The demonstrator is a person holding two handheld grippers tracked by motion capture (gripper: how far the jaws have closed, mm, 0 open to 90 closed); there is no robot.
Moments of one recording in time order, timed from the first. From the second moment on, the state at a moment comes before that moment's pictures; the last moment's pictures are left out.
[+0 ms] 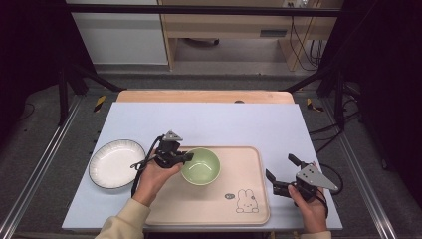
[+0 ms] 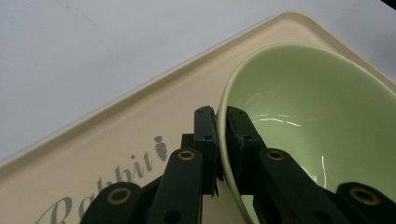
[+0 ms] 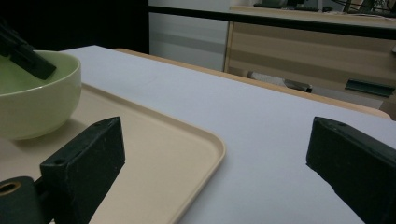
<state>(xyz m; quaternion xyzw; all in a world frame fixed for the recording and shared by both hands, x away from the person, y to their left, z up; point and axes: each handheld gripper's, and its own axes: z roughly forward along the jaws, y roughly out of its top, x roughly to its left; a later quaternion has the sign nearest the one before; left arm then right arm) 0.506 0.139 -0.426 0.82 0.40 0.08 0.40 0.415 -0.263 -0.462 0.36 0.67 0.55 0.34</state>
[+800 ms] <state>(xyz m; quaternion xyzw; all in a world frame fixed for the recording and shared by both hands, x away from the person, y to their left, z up) 0.506 0.134 -0.435 0.83 0.40 0.06 0.39 0.415 -0.262 -0.463 0.37 0.68 0.55 0.34</state>
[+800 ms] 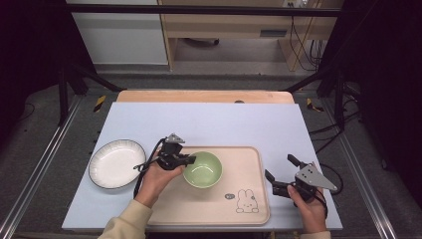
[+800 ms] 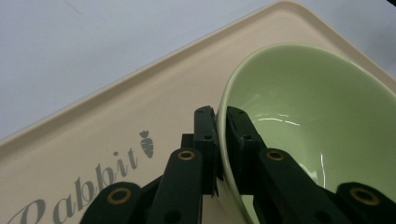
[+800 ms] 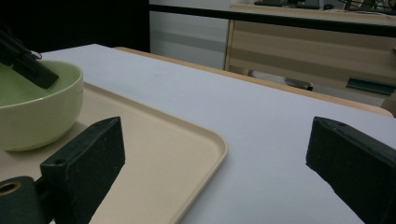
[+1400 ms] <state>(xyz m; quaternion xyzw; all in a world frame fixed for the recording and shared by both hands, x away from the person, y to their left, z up) 0.508 0.135 -0.444 0.82 0.41 0.05 0.39 0.416 -0.262 -0.464 0.37 0.68 0.54 0.33</state>
